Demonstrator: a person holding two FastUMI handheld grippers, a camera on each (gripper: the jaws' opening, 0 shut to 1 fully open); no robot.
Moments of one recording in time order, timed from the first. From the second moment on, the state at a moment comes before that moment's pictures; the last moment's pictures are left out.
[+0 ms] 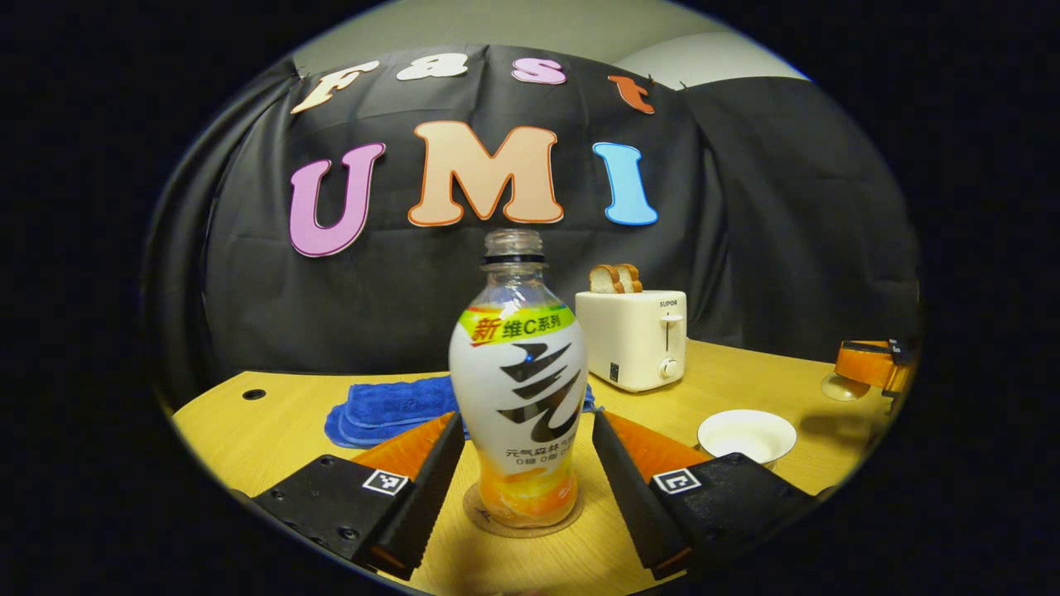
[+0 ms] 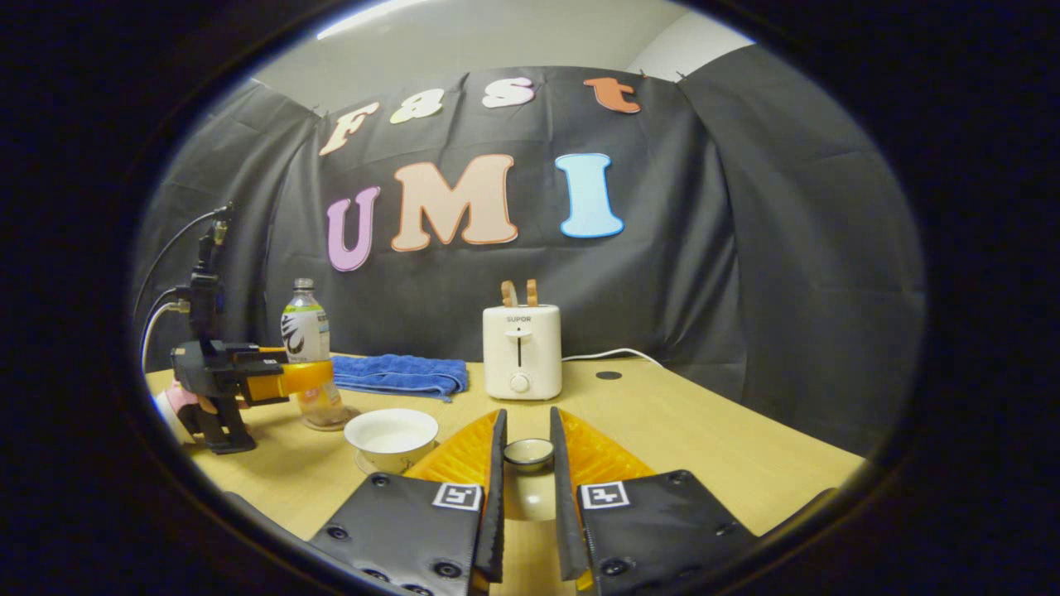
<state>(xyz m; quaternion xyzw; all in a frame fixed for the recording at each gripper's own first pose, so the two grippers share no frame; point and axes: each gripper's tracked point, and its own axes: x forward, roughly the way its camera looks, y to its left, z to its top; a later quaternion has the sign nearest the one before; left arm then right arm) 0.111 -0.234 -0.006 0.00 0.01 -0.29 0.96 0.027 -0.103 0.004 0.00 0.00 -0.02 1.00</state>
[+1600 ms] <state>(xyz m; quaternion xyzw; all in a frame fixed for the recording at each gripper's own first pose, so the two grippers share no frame) 0.074 -0.116 -0.002 -0.01 0.00 -0.16 0.99 0.105 0.040 -0.017 -0.01 0.05 0.14 0.99</state>
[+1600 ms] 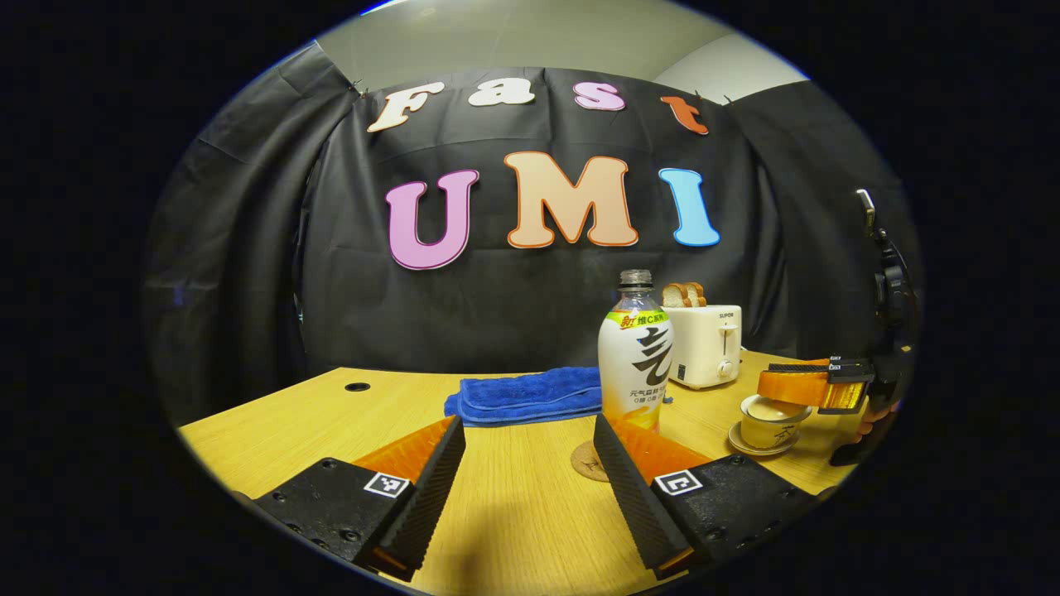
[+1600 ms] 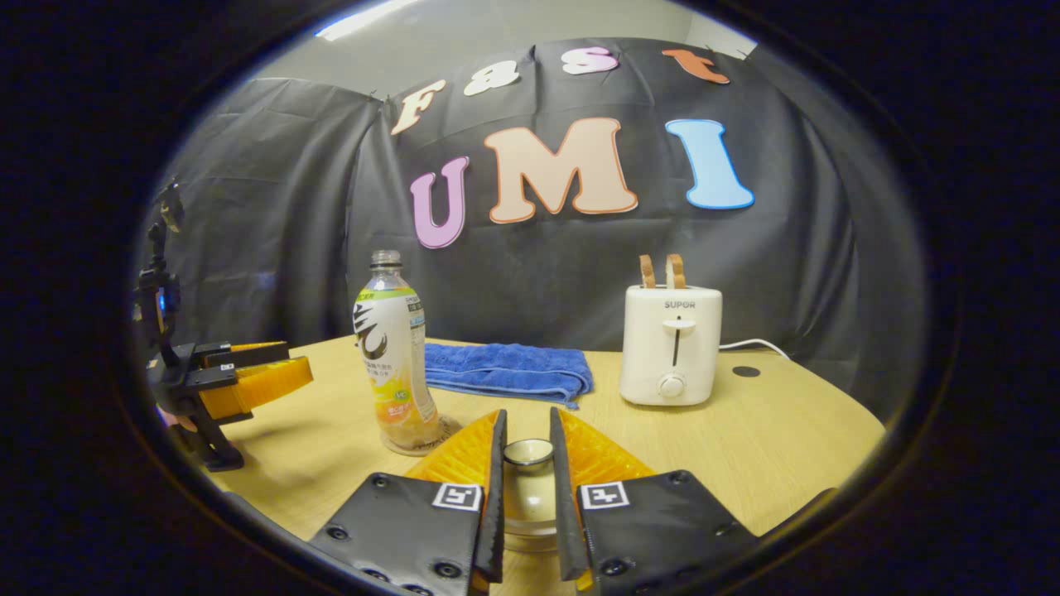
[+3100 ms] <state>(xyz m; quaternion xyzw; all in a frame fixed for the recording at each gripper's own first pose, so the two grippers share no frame) 0.055 -0.069 -0.004 0.00 0.00 -0.08 1.00 0.043 -0.036 0.002 0.00 -0.01 0.00 1.00</state>
